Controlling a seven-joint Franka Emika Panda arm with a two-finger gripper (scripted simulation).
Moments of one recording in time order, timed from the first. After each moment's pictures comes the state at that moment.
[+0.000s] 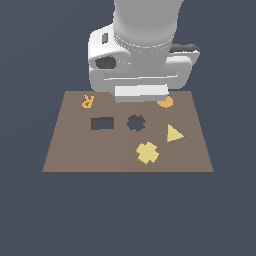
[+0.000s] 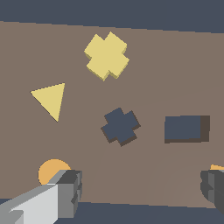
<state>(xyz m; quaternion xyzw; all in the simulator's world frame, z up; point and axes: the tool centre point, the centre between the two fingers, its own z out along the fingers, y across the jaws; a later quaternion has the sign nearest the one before) -0.021 0.022 0.145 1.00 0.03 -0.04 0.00</state>
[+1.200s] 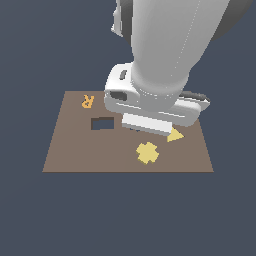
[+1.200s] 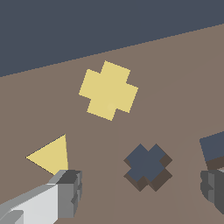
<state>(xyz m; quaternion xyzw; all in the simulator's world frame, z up) 0.027 0.049 0.101 0.99 -0.12 -0.02 0.00</state>
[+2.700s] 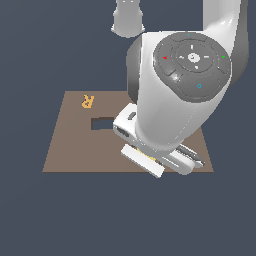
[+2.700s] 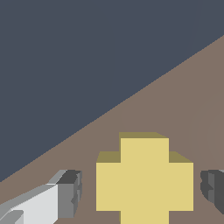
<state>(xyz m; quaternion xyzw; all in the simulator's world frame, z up) 0.098 0.056 0.042 0.96 -0.29 0.00 0.00</state>
